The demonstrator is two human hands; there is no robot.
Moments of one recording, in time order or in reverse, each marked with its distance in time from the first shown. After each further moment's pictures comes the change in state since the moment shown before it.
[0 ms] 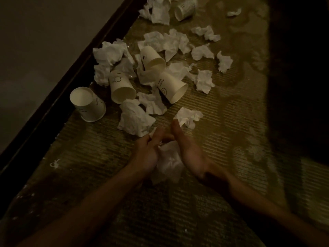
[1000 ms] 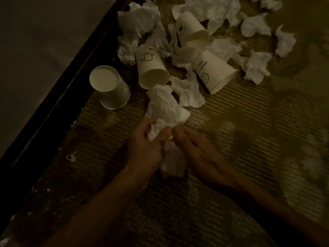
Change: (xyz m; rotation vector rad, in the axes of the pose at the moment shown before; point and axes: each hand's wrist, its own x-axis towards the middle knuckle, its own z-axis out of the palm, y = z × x) left_hand 0.019 -0.007 -0.061 0.022 0.238 -0.062; right_hand 0.050 0.009 0.044 -0.130 -0.089 -0.144
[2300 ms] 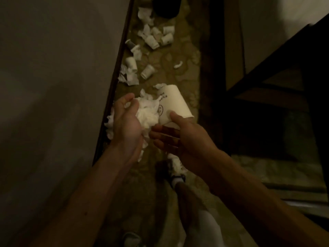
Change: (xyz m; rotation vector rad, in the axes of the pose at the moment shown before) left_hand -0.197 0.522 0.055 -0.262 -0.170 -0.056; right_hand -0.170 -0.507 -0.141 0.928 0.523 0.517
